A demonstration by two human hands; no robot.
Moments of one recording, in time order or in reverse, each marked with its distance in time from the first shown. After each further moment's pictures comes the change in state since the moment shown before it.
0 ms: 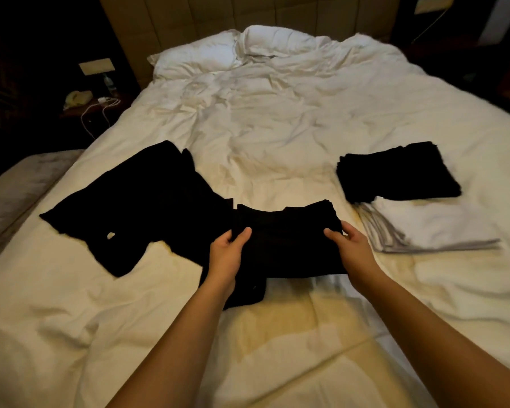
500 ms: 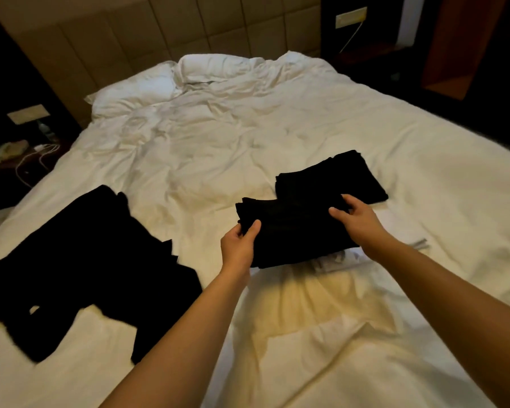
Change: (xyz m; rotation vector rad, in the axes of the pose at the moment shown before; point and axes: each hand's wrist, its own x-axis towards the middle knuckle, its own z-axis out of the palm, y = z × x) left_hand 0.041 0.006 0.180 0.054 -0.121 0.037; right_hand 0.085 -0.056 -0.151 -0.164 0.104 -0.122
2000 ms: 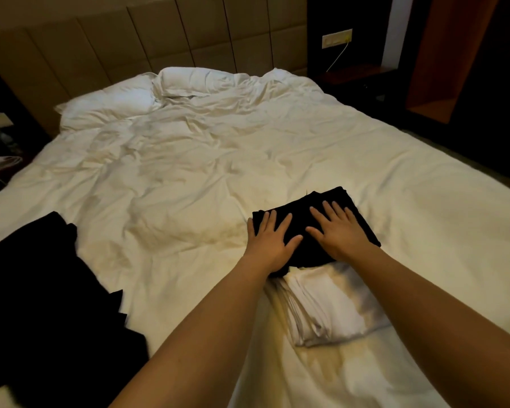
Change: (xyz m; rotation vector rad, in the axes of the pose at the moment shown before) left_hand 0.147 -0.016 0.139 1.488 -0.417 0.463; right_hand 0.160 0.031 -0.026 -1.383 -0.129 -0.153
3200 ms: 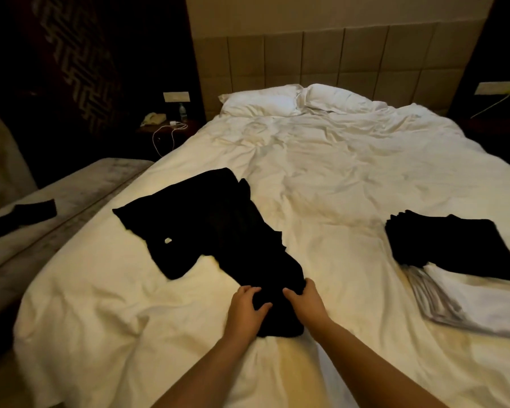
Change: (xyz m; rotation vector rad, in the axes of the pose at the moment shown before) left_hand -0.390 -0.223 0.060 -0.567 0.467 -0.607; right_hand -0.231 -0.368 0.081 1.034 -0.263 -0.020
